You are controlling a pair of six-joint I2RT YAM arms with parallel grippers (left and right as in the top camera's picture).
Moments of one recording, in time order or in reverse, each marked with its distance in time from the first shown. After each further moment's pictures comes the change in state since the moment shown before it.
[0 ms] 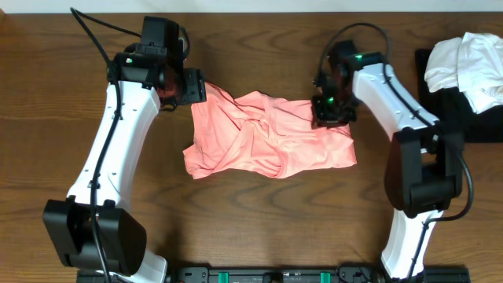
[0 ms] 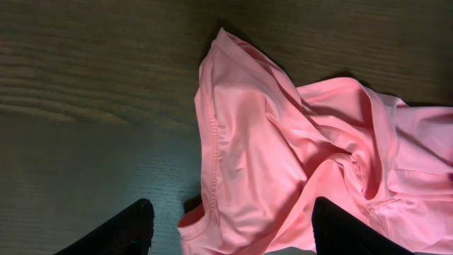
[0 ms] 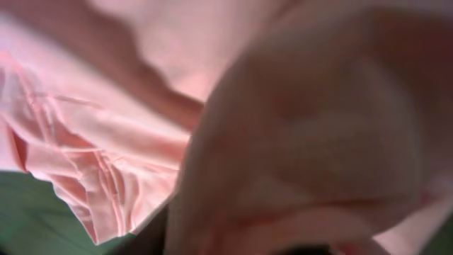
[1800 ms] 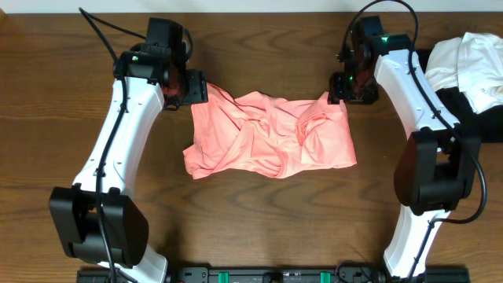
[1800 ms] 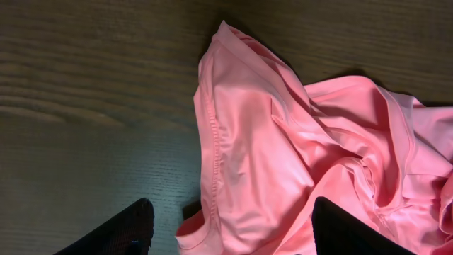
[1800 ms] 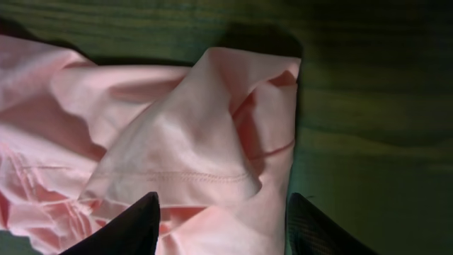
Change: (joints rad) left arm 0.000 0.044 -0.009 0.023 0.000 0.000; right arm -0.108 0.001 0.142 -0.004 0.121 -0.003
